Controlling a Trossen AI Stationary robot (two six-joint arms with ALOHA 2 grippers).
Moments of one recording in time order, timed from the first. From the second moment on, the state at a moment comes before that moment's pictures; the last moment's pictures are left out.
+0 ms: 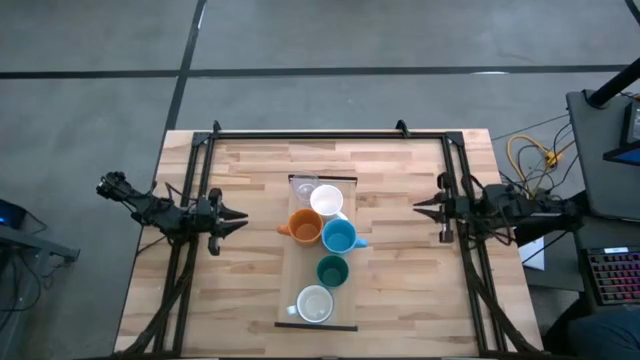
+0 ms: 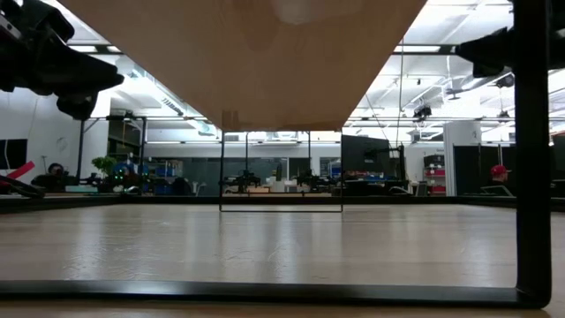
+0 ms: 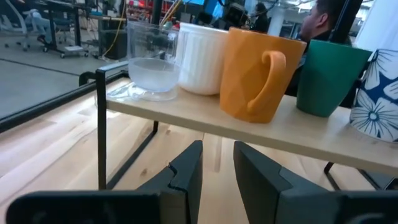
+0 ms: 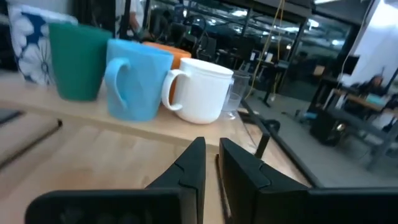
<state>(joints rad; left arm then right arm) -0.51 0.03 0.08 -0.16 -0.62 -0.23 0.05 0.00 0.18 -0.17 0.07 -0.23</state>
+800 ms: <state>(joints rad) -0.51 0.03 0.06 -0.11 -0.61 -0.20 0.05 0.04 0.01 0.01 0.05 -0.15</state>
